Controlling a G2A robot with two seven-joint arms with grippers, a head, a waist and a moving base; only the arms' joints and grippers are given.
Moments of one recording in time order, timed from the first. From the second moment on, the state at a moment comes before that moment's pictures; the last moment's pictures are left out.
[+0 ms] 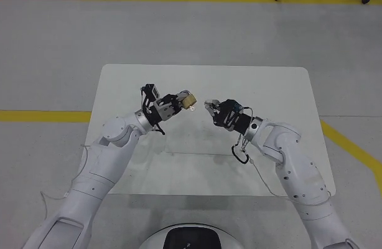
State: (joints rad) left arm 0.90 -1.33 -1.12 -1.16 -0.62 -0.11 -0.76; right arm -1.11 -1.15 1.20 -1.69 -1.45 -0.64 0.07
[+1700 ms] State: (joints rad) left arm 0.89 -1.35 -1.13 -1.16 -0.61 -0.08 -0.71; right arm -1.03 -1.18 1.07 -1.72 -1.59 -0.52 0.15
